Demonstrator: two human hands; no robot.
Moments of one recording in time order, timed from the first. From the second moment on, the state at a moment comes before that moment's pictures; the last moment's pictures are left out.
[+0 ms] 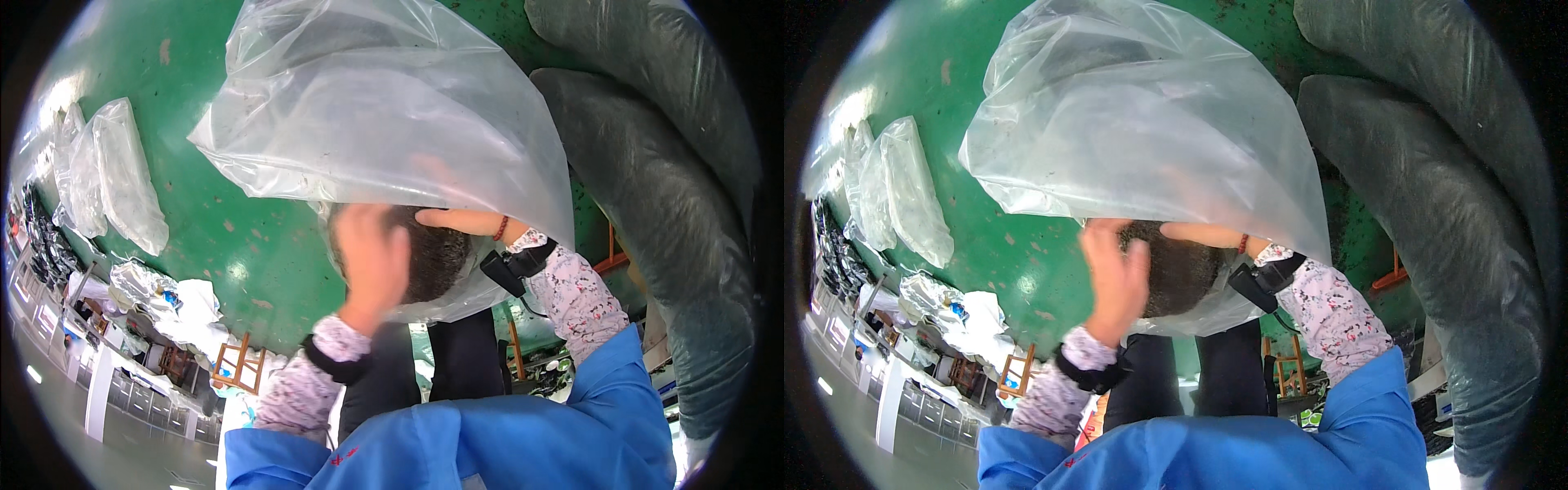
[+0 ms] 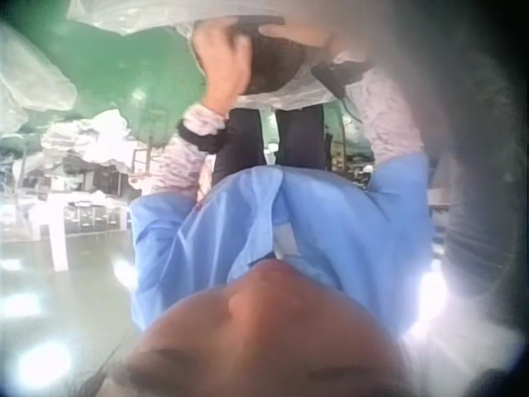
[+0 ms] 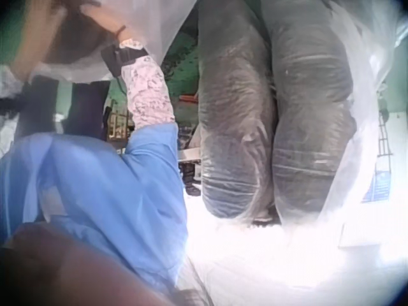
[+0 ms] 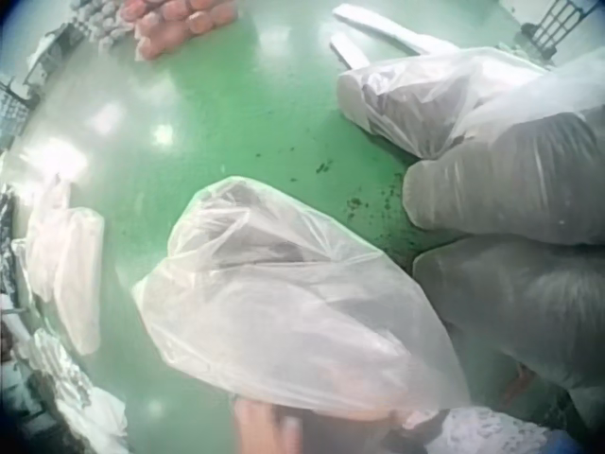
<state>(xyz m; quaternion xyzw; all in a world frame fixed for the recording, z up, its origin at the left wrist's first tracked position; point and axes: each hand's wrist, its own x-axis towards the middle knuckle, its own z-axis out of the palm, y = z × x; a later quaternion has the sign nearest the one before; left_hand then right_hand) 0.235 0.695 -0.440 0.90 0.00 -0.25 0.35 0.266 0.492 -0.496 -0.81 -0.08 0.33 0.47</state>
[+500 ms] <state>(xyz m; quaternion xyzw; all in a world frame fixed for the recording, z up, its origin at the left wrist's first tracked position) 0.187 0.719 -0.502 0.90 -0.02 -0.30 0.32 0.203 0.456 -0.570 -0.80 0.20 0.40 0.39</state>
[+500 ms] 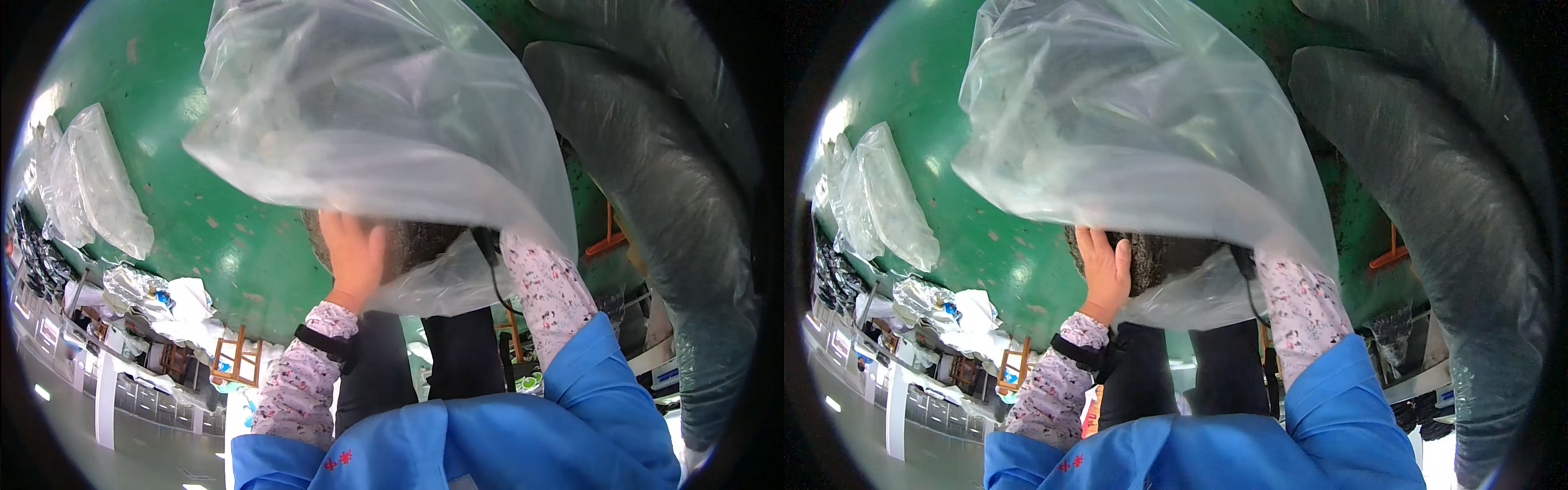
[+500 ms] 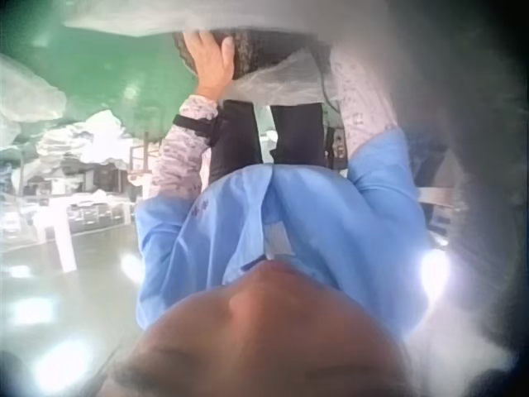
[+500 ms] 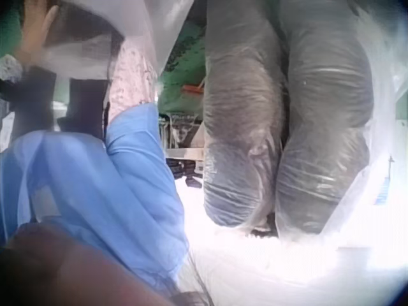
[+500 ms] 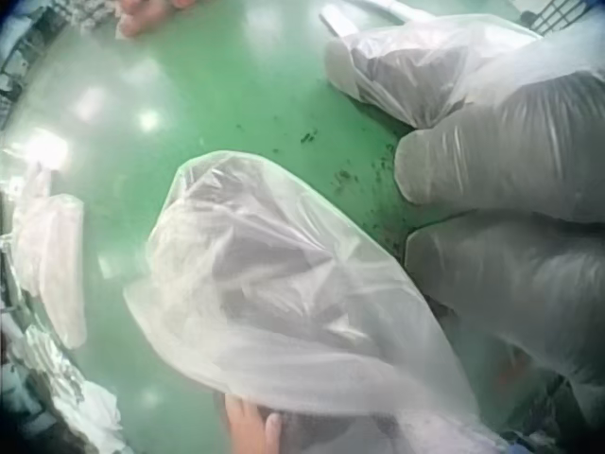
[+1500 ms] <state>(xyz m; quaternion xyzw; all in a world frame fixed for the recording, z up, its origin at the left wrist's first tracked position) 0.193 0.720 -0.493 0.88 -0.03 -0.36 0.31 0.080 0.447 -0.654 -0.54 0.58 0.26 0.55</state>
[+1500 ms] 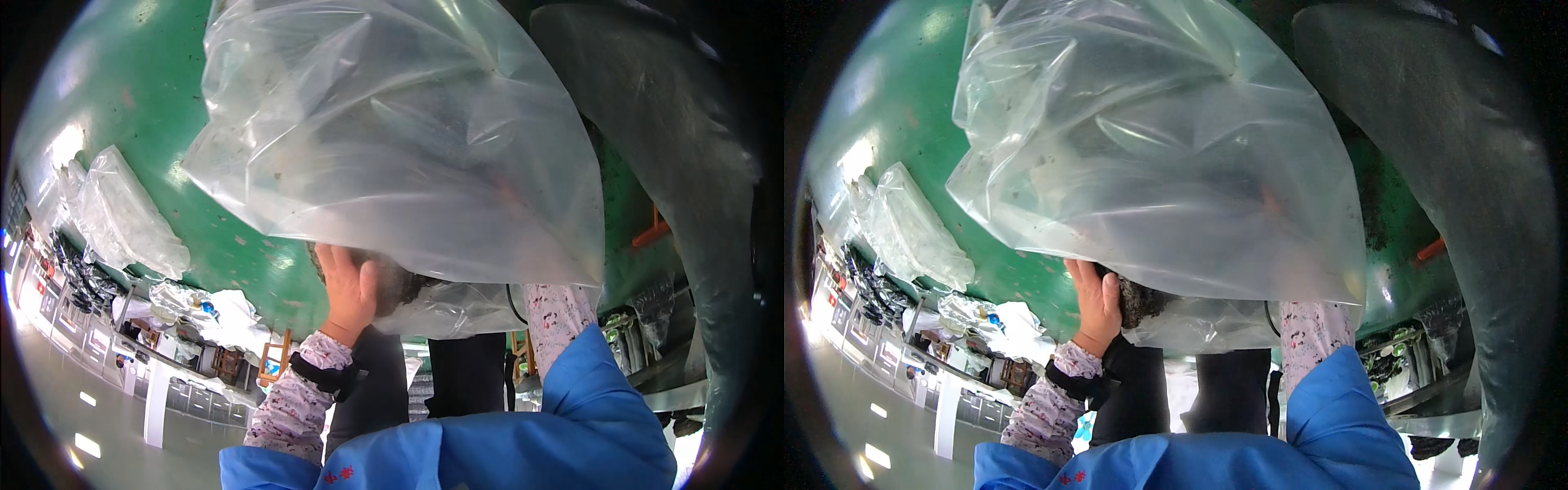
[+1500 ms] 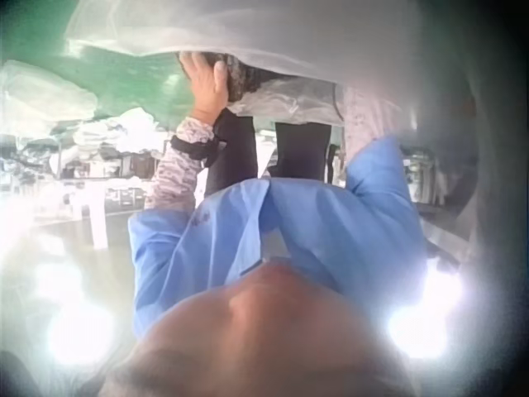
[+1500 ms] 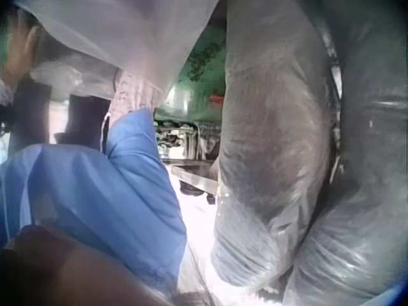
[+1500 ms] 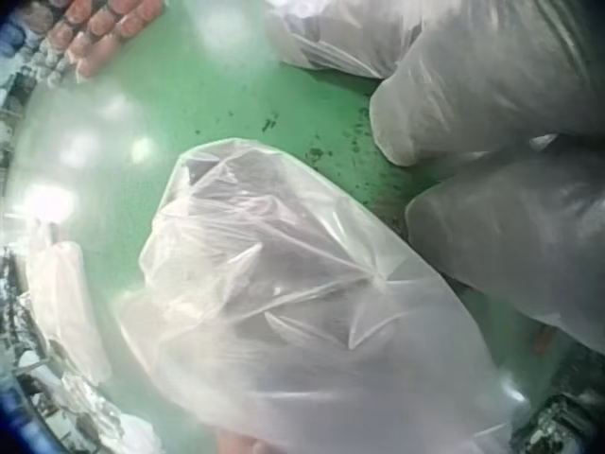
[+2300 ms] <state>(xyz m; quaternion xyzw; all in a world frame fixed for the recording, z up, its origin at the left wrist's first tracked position) 0.234 0.939 -0.097 0.67 0.22 -0.01 0.71 0.282 0.524 -0.300 -0.23 0.19 0.26 0.92</state>
